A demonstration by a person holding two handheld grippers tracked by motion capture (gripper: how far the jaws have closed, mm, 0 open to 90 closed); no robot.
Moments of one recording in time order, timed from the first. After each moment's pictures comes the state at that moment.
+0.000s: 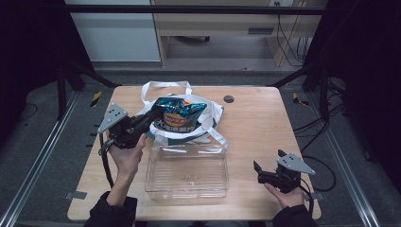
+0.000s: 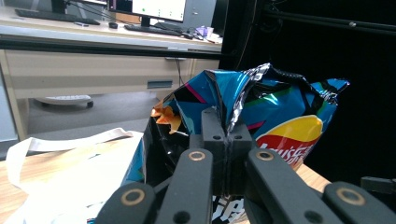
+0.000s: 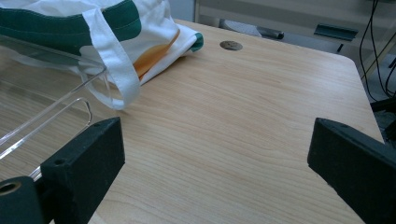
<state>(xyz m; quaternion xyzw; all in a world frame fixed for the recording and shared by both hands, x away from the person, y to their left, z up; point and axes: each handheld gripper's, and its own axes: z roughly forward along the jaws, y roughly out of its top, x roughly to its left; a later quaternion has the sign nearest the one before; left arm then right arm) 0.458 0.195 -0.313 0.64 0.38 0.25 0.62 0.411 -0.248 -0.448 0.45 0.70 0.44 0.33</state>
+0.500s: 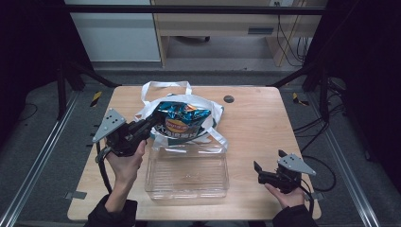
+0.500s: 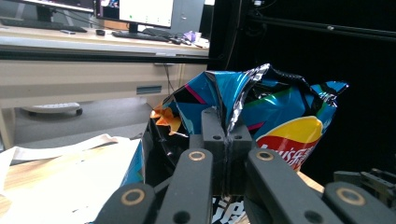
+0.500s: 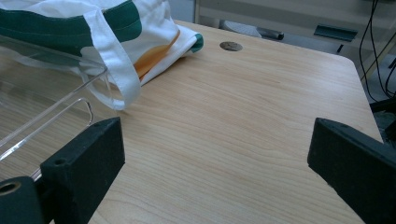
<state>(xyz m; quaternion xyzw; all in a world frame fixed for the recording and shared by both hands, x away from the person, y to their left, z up) 0.430 0.190 -0.302 0.64 0.35 0.24 0.63 0.409 -0.248 -0.448 0.45 0.70 0.44 0.33</state>
